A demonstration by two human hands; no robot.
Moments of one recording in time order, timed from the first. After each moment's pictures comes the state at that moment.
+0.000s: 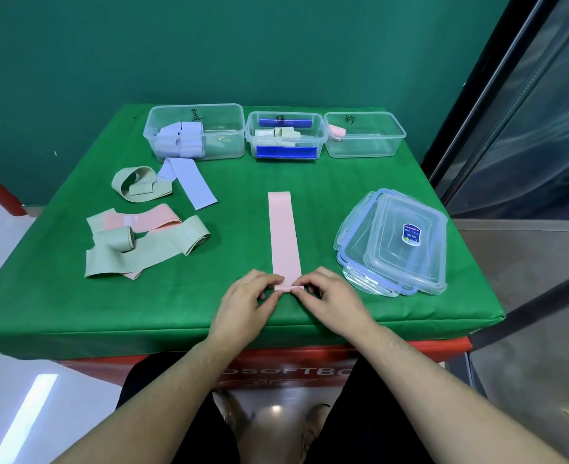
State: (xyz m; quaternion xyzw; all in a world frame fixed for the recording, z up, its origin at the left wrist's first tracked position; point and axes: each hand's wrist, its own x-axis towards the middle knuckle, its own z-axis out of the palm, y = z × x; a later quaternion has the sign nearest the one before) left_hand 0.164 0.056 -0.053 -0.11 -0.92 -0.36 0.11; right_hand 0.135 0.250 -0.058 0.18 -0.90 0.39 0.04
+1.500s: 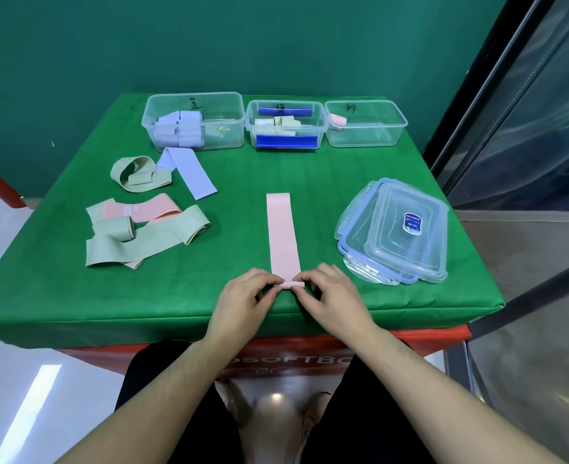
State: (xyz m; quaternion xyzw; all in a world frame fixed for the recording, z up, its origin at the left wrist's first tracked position) left_hand 0.179 0.054 -0.052 -0.11 -0.91 -0.38 0.13; right_hand 0.159 0.245 -0.051 0.18 -0.93 0.32 0.08
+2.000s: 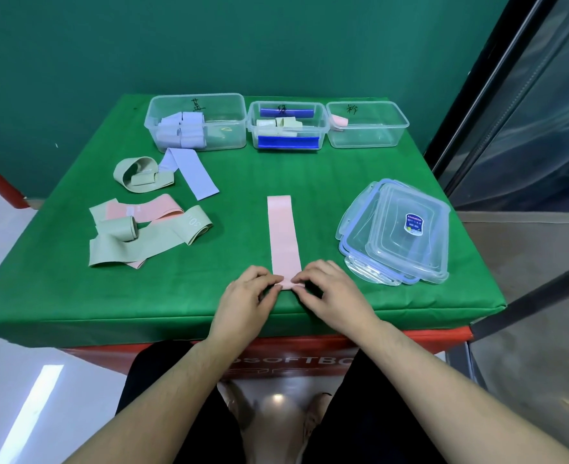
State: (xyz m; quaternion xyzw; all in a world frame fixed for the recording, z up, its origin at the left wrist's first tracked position) left_hand 0.181 0.054 -0.053 -0.10 -0.92 -0.36 0.12; right_hand 0.151 0.249 -0.052 0.25 -0.91 0.32 0.09
